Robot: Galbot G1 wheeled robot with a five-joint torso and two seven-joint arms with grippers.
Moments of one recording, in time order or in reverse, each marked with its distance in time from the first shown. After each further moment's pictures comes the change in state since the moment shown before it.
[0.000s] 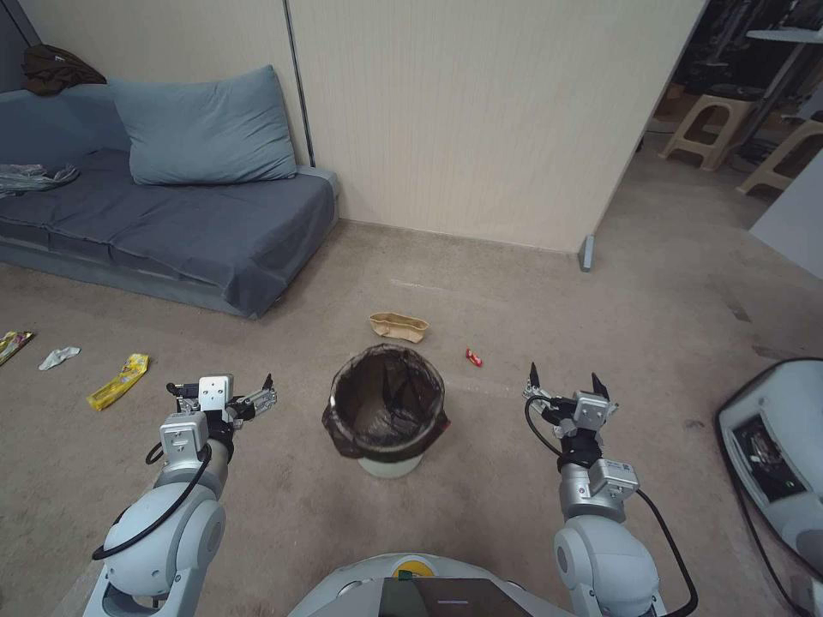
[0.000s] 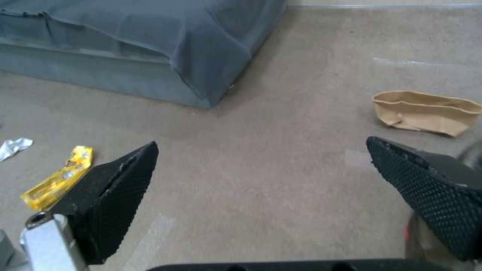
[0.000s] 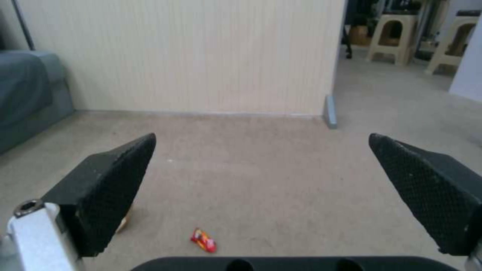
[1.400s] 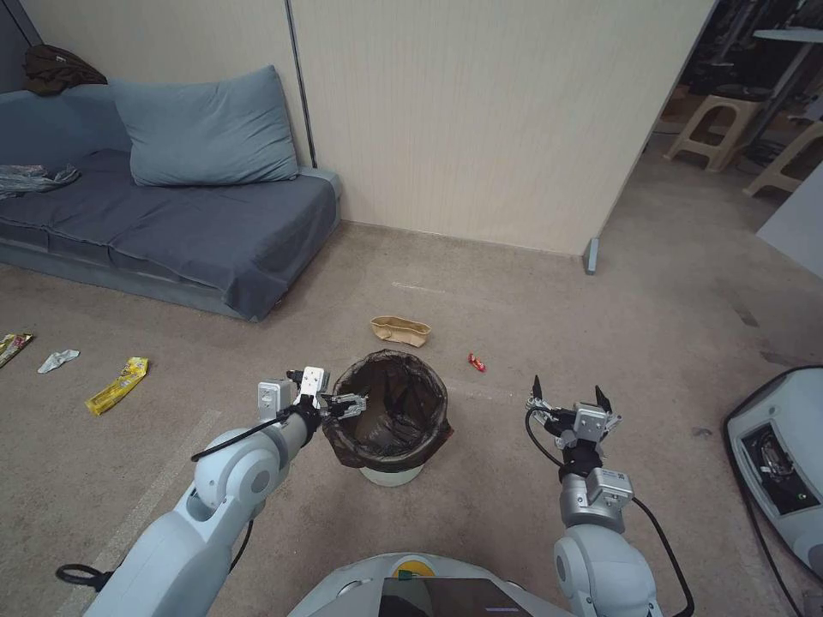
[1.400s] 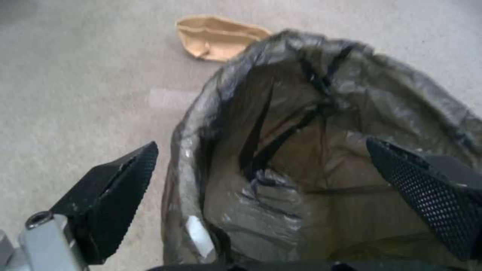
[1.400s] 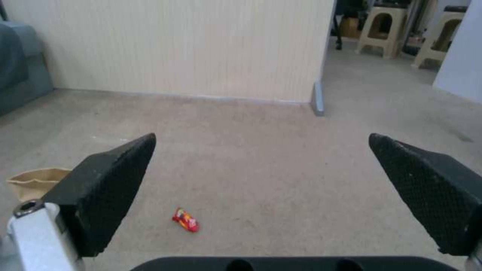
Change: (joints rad) left arm -0.299 0.268 0.370 0.218 -0.568 0.108 -0.063; right arm -0.019 0.002 0.009 -0.047 -0.034 0.015 0.029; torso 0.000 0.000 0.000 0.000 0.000
